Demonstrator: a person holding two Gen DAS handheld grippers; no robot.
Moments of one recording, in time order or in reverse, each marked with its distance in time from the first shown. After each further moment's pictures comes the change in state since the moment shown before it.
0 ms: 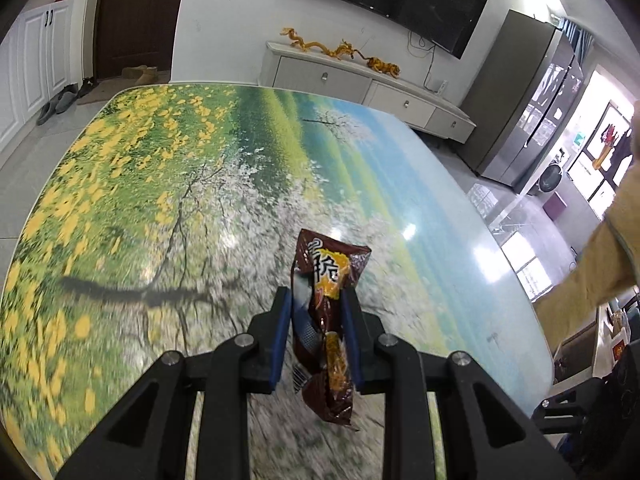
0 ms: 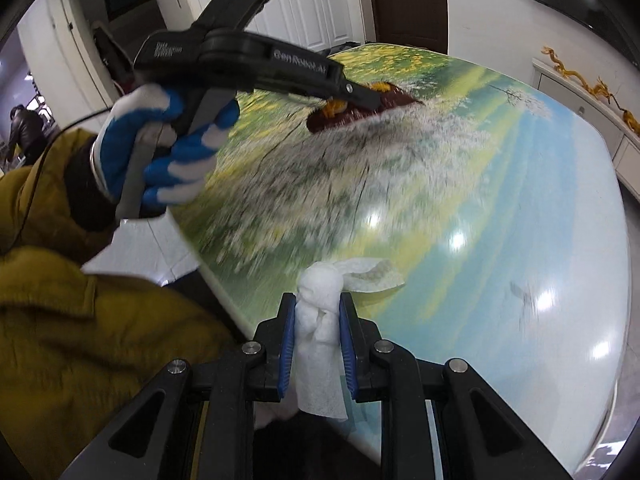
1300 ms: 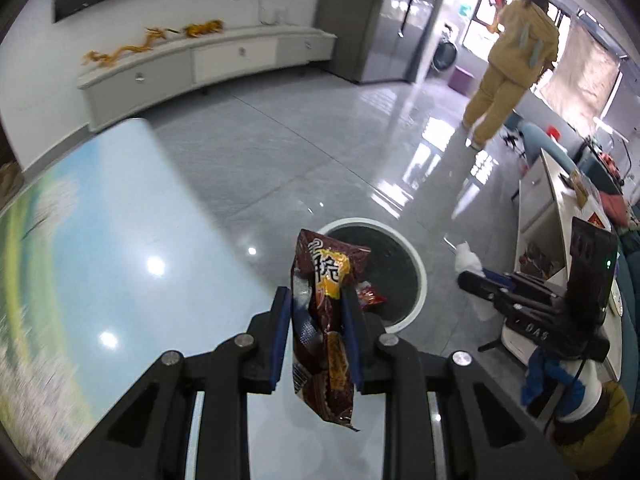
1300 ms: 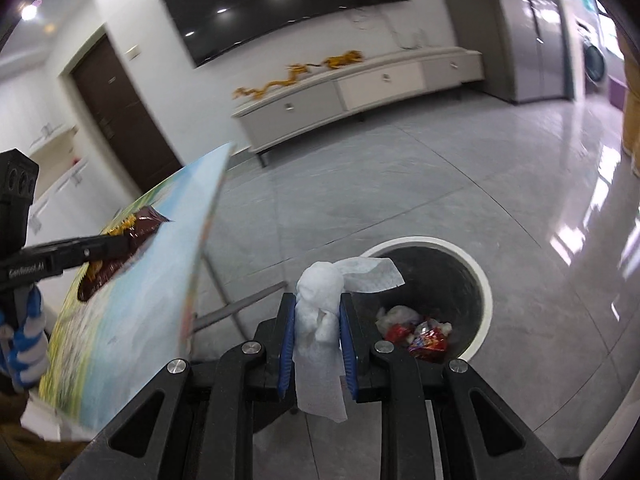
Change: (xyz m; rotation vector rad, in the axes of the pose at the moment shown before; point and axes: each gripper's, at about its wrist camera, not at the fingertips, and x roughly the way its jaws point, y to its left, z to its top) left arm 0.122 -0.316 0.046 0.485 0.230 -0.232; right arm -0.177 -0.231 -0.177 0.855 -0.427 -0.469
